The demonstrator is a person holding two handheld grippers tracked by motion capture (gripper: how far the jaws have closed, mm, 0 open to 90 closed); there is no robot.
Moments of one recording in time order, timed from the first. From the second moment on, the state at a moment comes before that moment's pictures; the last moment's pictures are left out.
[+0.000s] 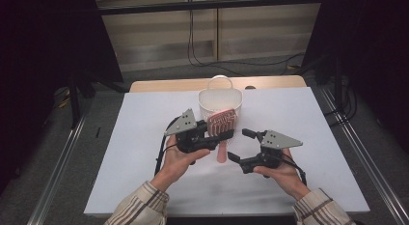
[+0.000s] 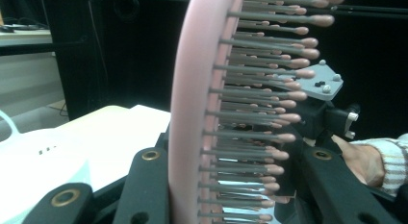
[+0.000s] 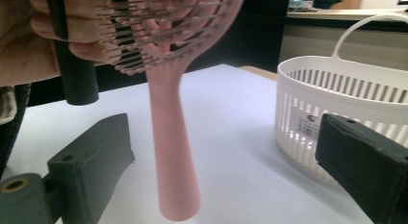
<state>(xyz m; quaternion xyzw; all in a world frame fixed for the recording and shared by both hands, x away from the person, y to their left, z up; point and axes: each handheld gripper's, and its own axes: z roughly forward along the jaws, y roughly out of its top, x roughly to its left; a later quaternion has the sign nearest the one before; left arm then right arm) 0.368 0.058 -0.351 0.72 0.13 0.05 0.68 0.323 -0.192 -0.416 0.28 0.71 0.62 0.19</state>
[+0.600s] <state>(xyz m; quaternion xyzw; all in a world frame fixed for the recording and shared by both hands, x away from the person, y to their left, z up) 0.374 0.073 -0.348 0.72 0.16 0.07 0.67 0.314 -0.209 -0.413 0.32 0.68 0.60 0.27</state>
